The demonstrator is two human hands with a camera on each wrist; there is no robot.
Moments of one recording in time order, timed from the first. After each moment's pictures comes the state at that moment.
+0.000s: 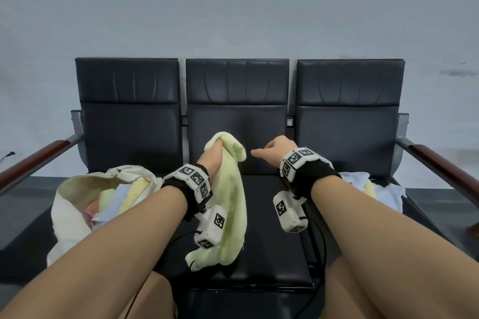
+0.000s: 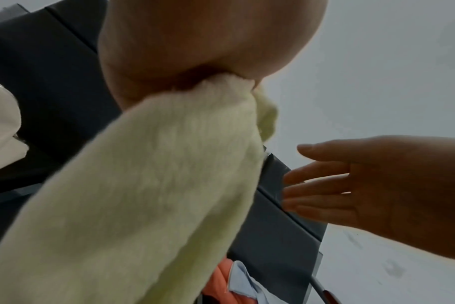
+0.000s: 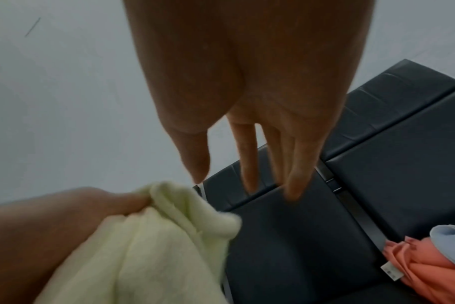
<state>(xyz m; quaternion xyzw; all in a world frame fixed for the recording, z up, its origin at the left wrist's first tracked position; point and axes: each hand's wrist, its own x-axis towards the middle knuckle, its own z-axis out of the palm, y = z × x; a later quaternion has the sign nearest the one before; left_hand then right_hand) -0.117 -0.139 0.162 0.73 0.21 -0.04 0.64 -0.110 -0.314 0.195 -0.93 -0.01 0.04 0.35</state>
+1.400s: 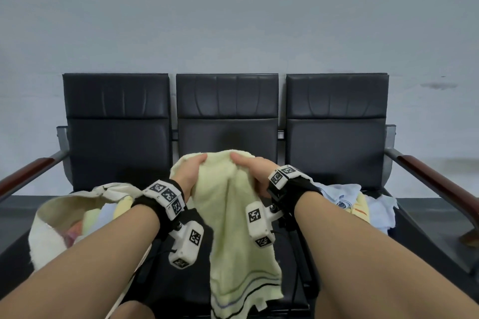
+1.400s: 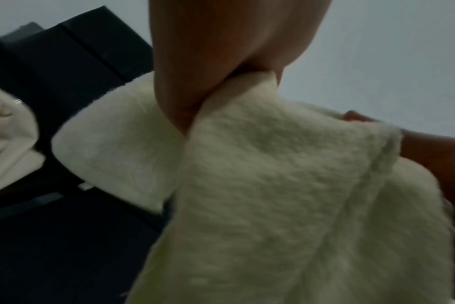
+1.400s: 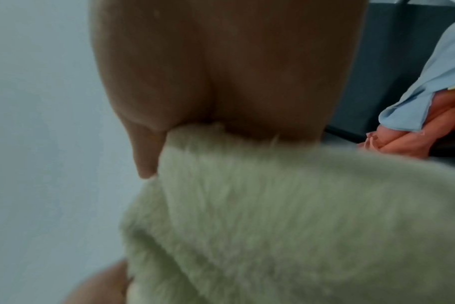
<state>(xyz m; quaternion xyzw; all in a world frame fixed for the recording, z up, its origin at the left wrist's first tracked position) -0.118 -0.115 0.170 0.66 0.16 0.02 0.73 -0.110 -0.298 0.187 -0.73 0.02 0.20 0.65</state>
